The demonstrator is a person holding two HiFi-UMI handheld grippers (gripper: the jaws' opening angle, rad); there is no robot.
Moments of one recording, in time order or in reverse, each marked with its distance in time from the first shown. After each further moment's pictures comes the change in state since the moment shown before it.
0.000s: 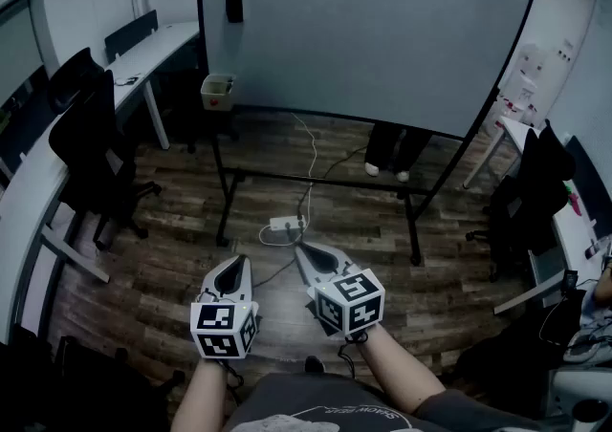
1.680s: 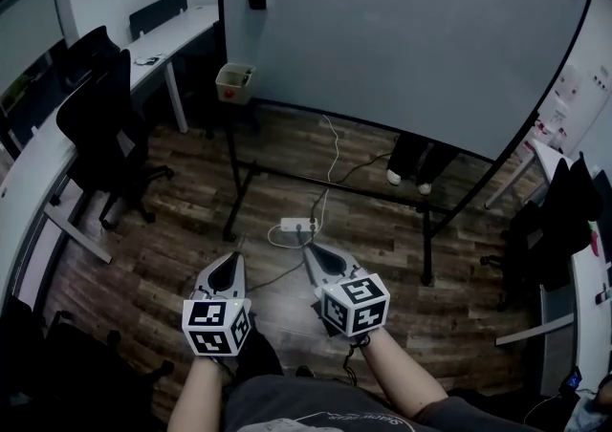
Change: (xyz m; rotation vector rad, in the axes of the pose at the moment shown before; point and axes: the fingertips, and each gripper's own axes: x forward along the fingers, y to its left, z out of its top) left arm 0.068 0.034 -0.006 -0.079 0.011 0.134; right arm 0.063 -0.073 -0.023 0.017 0.046 0.069
